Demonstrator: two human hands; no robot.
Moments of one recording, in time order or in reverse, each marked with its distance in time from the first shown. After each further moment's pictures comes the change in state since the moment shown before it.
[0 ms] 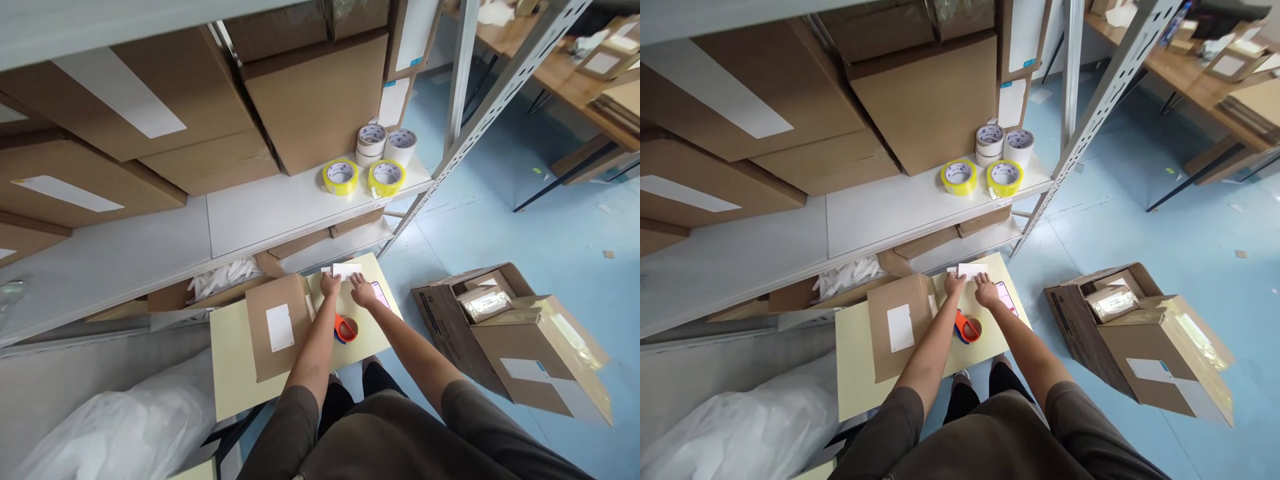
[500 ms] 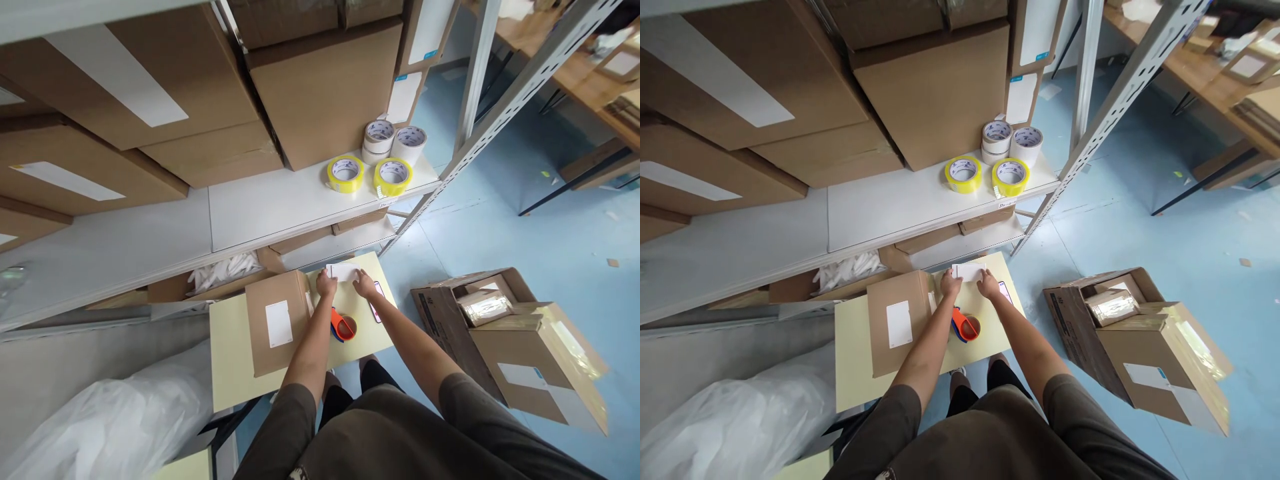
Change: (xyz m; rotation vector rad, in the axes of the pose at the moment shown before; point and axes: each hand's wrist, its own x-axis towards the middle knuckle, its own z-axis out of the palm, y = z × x) left_hand -0.002 -0.010 -0.007 0.093 0.074 0.006; right_hand 0.022 0.008 -0.016 0.126 0.006 0.126
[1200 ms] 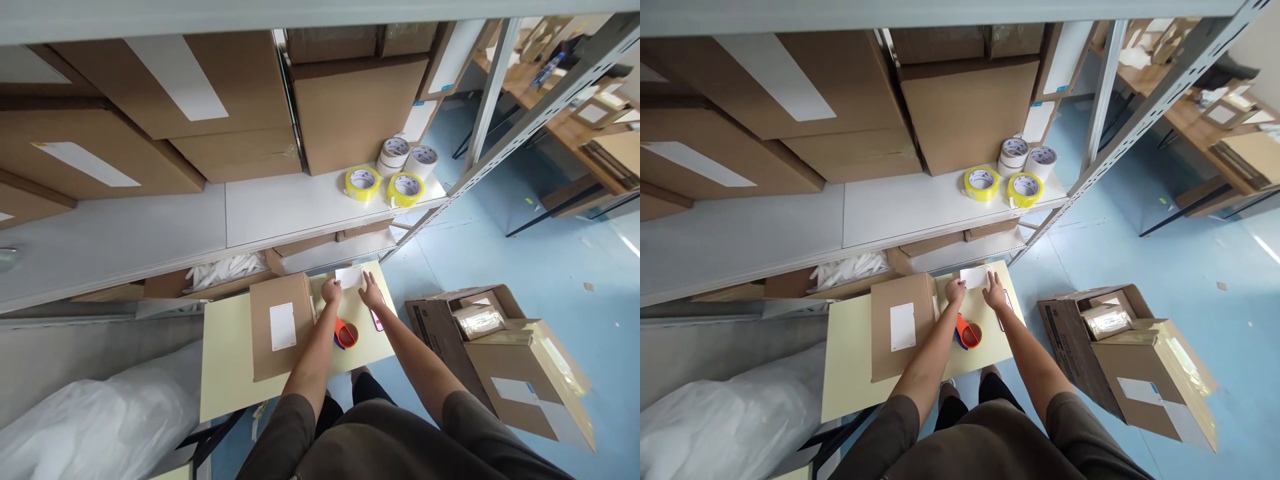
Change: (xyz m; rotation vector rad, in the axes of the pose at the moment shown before) left_hand -0.017 0.006 -0.008 -0.076 -0.066 0.013; right_hand -0.017 0.010 0.004 0.045 0.186 0.013
